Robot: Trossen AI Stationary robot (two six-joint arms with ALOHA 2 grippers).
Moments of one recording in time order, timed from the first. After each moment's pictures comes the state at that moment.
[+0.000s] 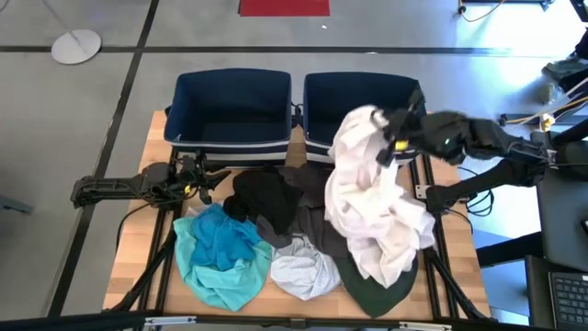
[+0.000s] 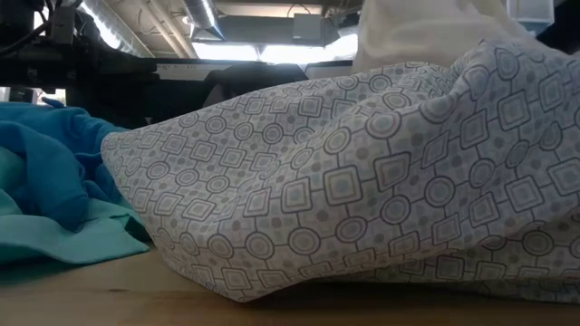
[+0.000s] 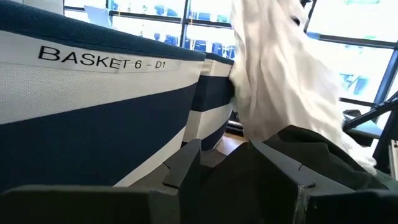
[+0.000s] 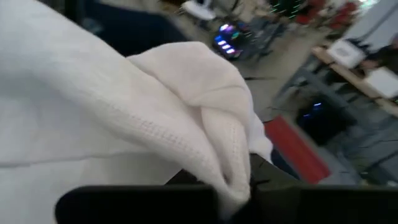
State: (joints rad) left arm 0.04 0.01 0.01 0.12 -0.30 -0.12; right arm 0.01 1.13 1.60 -0.85 0.66 -0.16
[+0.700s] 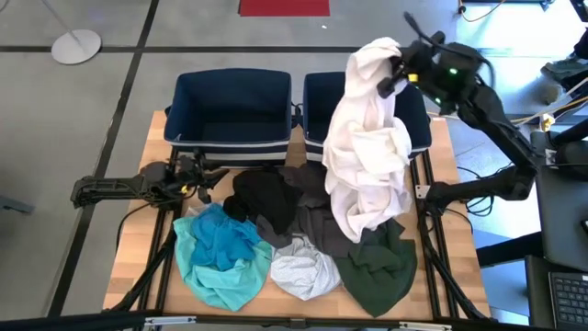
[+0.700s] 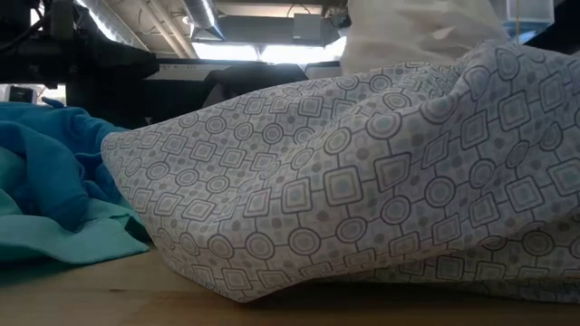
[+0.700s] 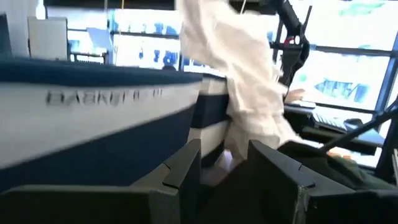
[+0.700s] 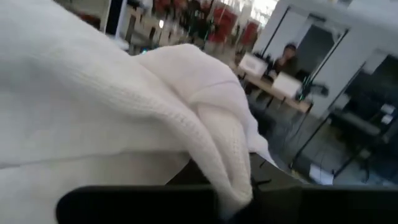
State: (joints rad) left arm 0.04 0.01 0.01 0.19 -0.30 -0.05; right arm -0.60 1.23 1.68 -0.56 0.34 -0.34
